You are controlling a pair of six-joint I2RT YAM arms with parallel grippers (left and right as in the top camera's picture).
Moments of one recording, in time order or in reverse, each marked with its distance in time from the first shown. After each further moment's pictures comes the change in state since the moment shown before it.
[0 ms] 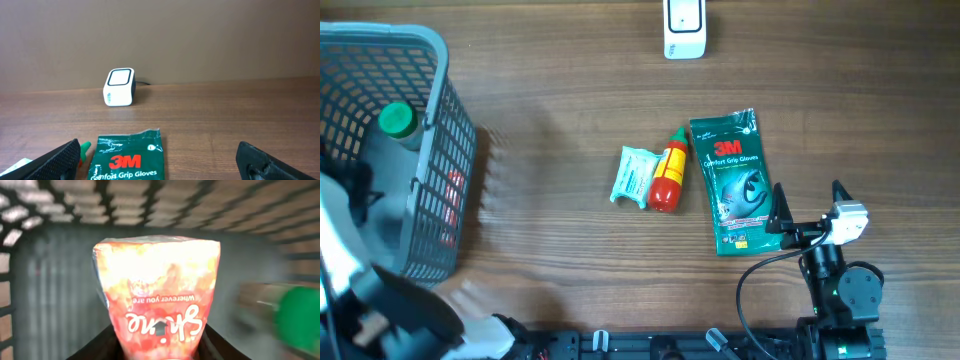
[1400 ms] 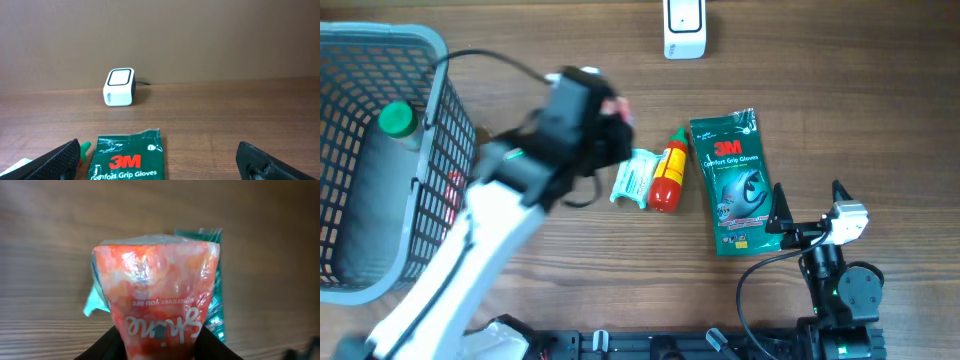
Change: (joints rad) left arm -1.294 -0.161 0.080 -0.049 0.171 0.068; right arm 0.000 0.000 0.000 0.000 0.000 0.000
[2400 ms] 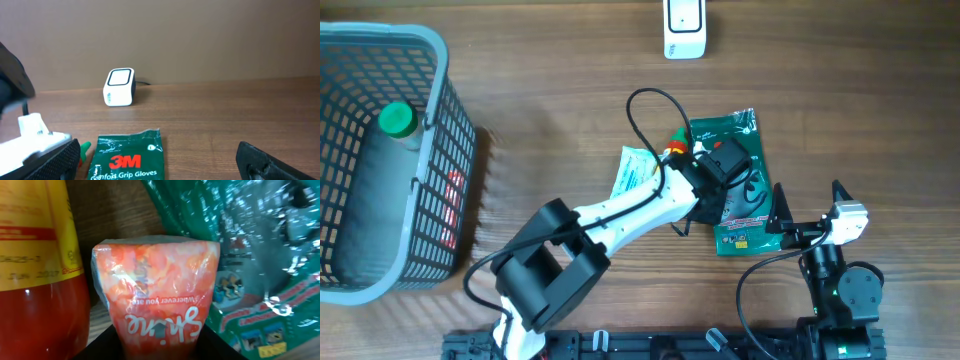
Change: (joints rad) left arm -0.363 0.557 0.000 0.148 -0.035 0.088; right arm 0.000 0.000 0.000 0.000 0.000 0.000
